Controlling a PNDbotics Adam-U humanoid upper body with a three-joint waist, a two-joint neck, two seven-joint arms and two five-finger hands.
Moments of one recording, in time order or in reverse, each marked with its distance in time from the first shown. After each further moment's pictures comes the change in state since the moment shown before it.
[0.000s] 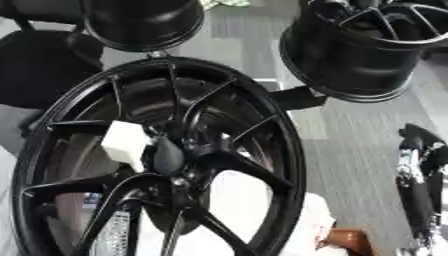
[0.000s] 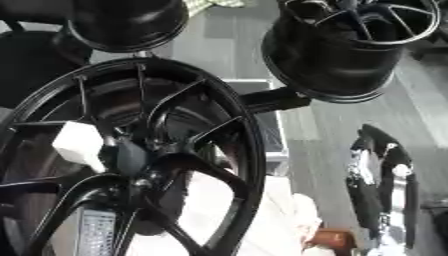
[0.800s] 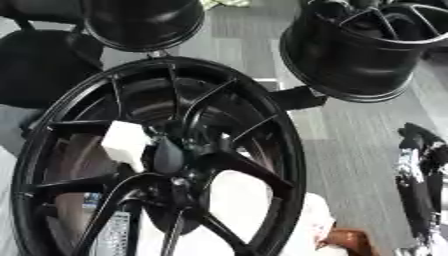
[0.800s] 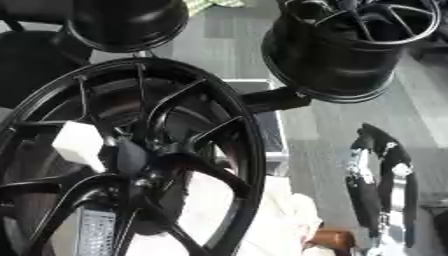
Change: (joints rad) left arm -0.047 -0.017 -0.026 -0.297 0.263 -0.014 0.003; right arm -0.001 0.000 0.000 0.000 -0.001 0.000 0.000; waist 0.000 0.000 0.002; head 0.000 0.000
